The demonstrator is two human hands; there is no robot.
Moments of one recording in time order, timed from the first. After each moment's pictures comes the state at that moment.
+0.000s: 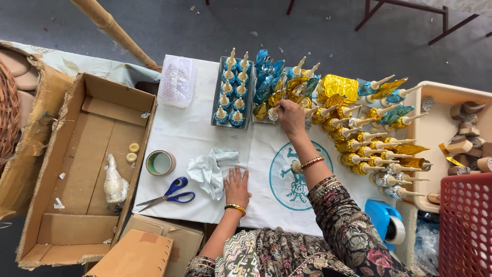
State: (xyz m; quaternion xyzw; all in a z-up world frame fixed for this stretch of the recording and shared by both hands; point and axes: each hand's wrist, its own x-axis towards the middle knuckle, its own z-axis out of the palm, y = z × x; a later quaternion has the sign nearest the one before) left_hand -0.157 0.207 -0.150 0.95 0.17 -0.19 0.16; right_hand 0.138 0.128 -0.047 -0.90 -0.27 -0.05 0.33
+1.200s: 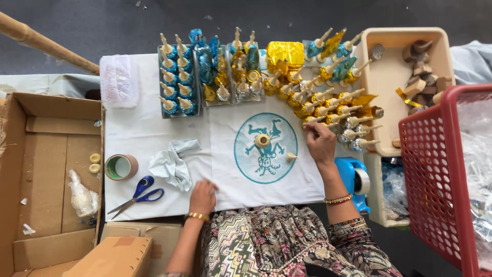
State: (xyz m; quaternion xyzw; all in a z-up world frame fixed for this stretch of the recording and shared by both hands) left_hand -0.244 0.221 -0.193 0.96 0.05 -0.04 0.27; right_hand 0.018 -0.126 -0.005 -0.90 -0.07 -0.10 0.42
